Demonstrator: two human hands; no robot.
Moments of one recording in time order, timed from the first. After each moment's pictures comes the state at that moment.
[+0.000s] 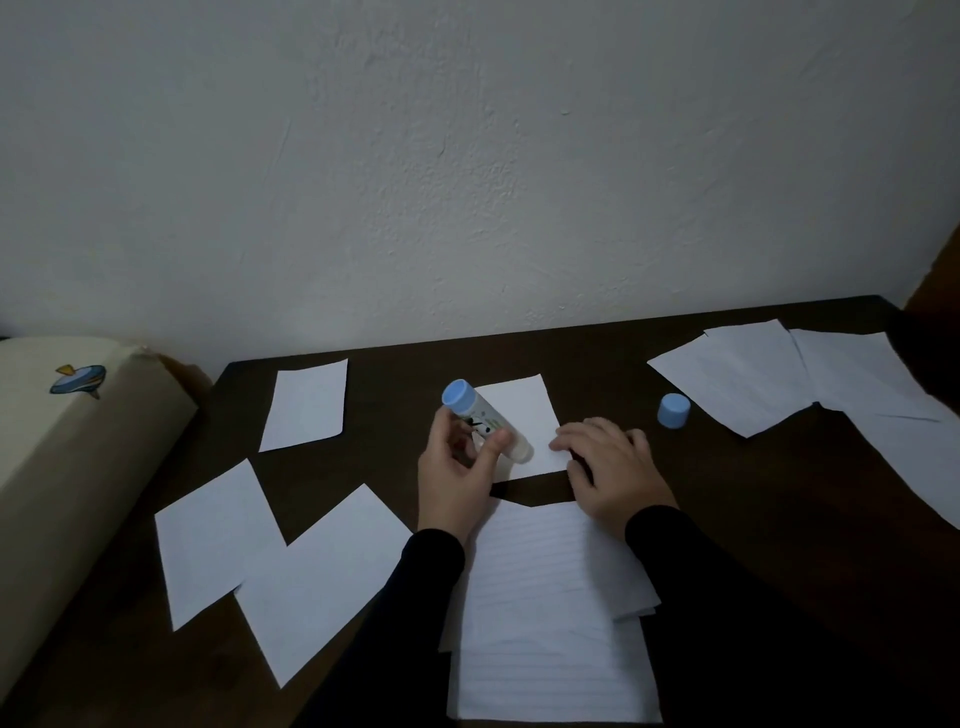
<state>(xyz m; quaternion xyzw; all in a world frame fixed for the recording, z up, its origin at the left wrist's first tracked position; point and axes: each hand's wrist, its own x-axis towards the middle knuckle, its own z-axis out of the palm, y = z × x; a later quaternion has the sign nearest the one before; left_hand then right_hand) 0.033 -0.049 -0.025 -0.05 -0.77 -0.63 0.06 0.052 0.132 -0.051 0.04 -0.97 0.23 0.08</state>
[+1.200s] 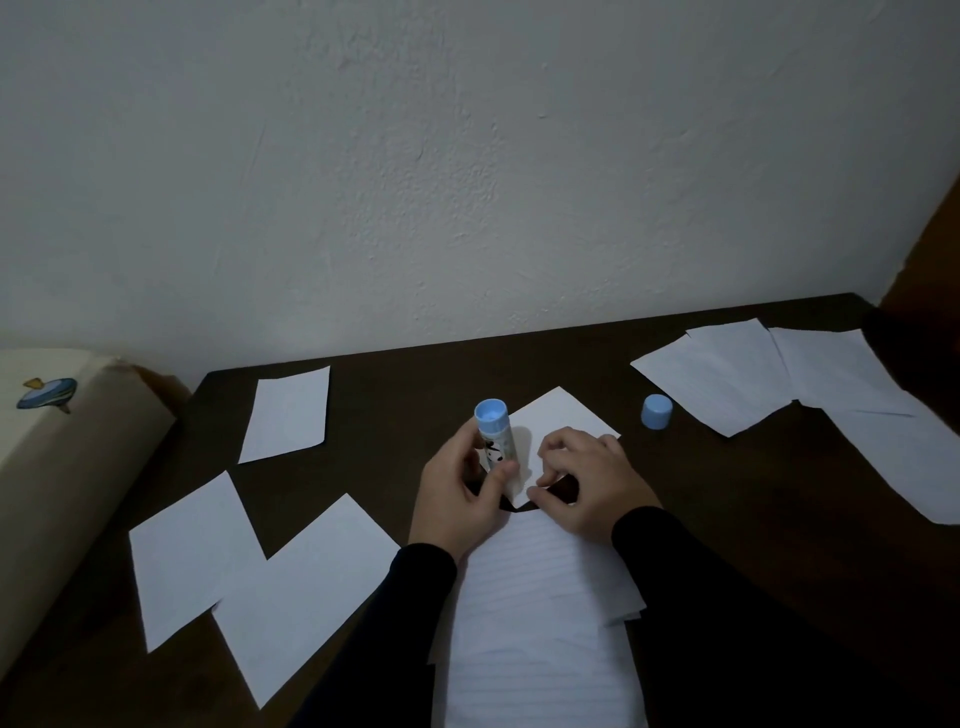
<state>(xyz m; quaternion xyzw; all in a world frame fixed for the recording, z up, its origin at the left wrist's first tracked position) 0.031 -0.049 -0.043 -0.20 -0.83 -0.51 0.08 0.054 0.134 -0.052 0.08 -0.96 0.26 0.09</state>
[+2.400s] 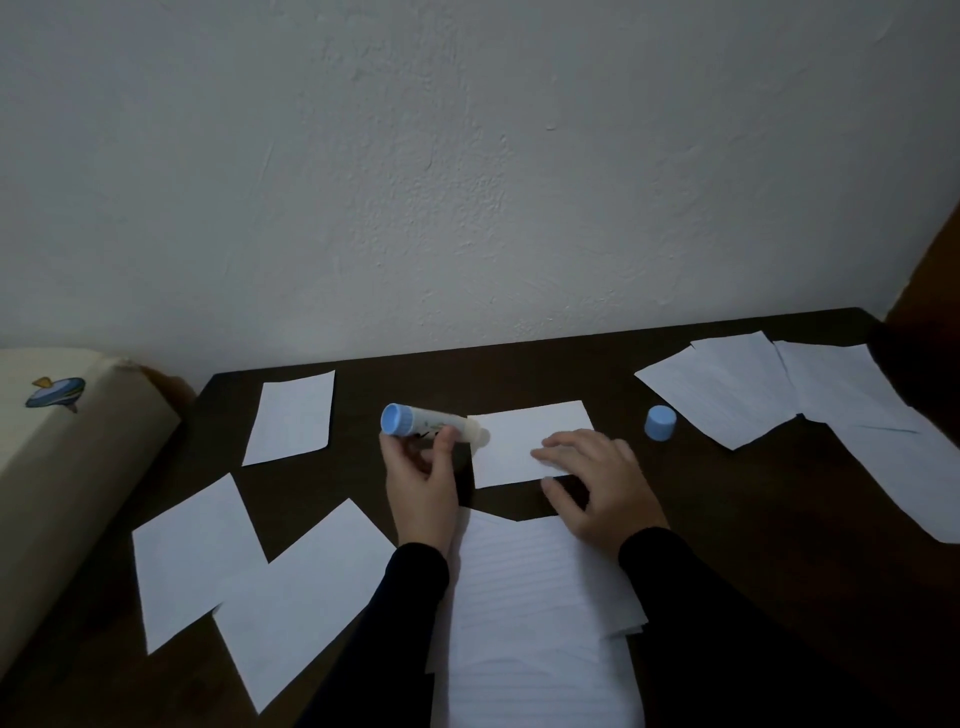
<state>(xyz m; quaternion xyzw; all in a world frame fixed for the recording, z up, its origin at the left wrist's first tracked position) 0.024 -0.051 -0.027 0.07 -0.73 -0.67 0.13 0.060 0.133 -0.054 0.08 -0.93 0.28 0.21</state>
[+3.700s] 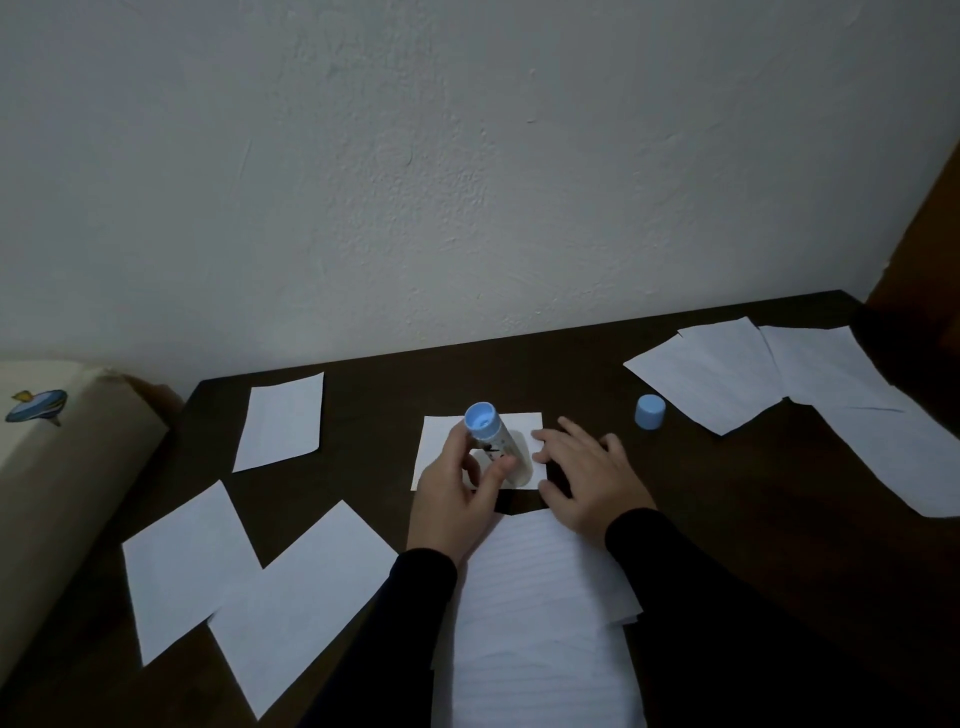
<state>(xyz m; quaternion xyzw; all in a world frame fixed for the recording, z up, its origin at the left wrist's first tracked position) 0.033 -0.044 -0.035 -0.16 -0.87 -0.46 0.07 0.054 0.130 -0.049 0.04 -0.97 0.24 0.04</state>
